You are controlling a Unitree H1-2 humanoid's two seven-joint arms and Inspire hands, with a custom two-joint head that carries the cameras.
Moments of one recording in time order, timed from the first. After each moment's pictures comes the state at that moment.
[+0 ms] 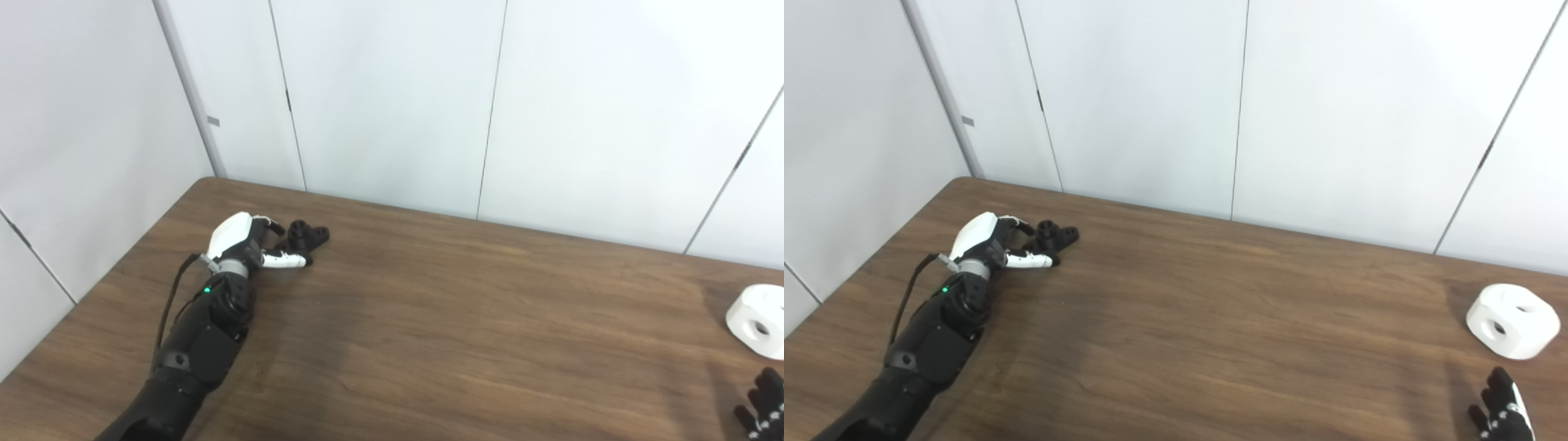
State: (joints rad) left arm -0.43 0.51 -0.02 0.40 0.50 0.39 0.06; right arm 0.16 -0.16 -0.15 -0.18 0.14 -0.04 0.09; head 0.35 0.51
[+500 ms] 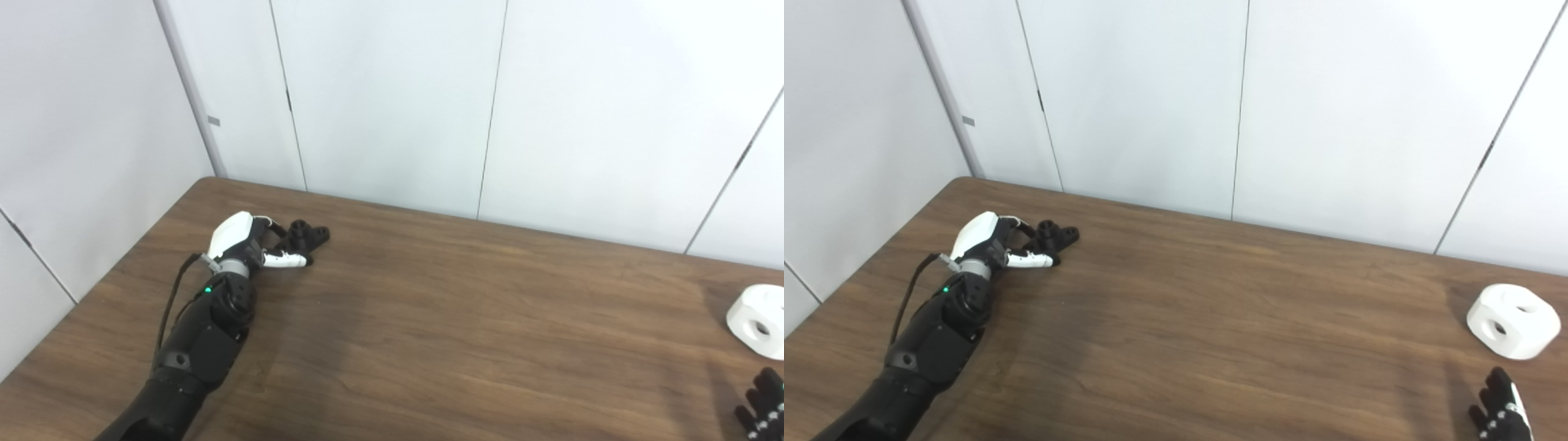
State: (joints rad) left arm -0.43 0.51 -0.03 0.40 0.49 0.39 0.06; right arm 0.16 -0.16 -0.15 -0.19 0.14 -0.03 0.09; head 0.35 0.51
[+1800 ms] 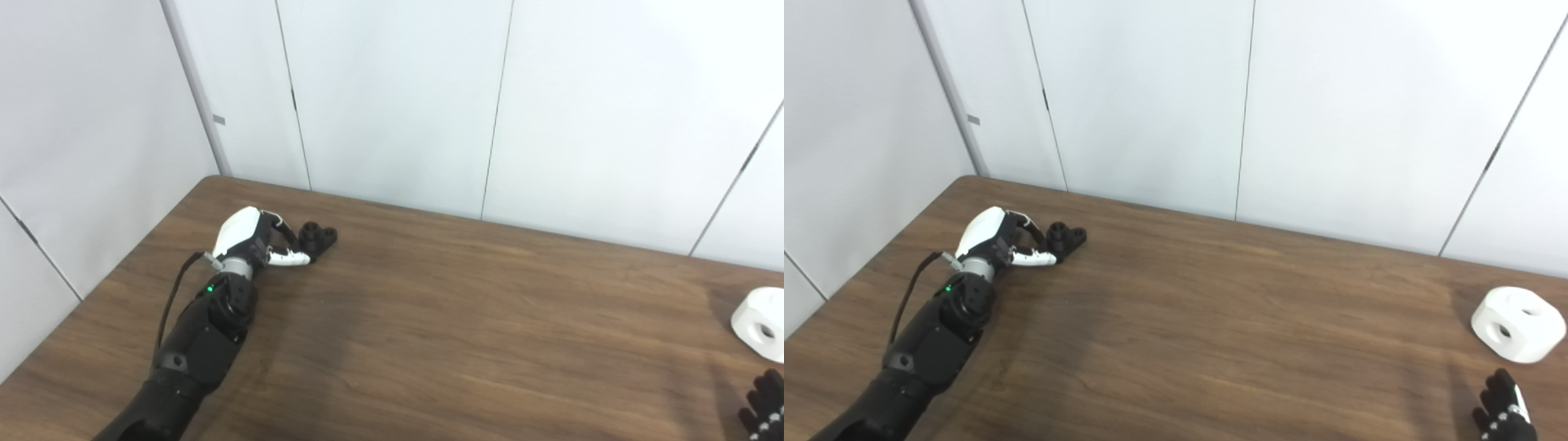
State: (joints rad) left arm -0.40 0.52 -0.05 0.36 0.46 0.30 0.04; right arm 0.17 -0.16 -0.15 -0.20 0.17 -0.01 0.09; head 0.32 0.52
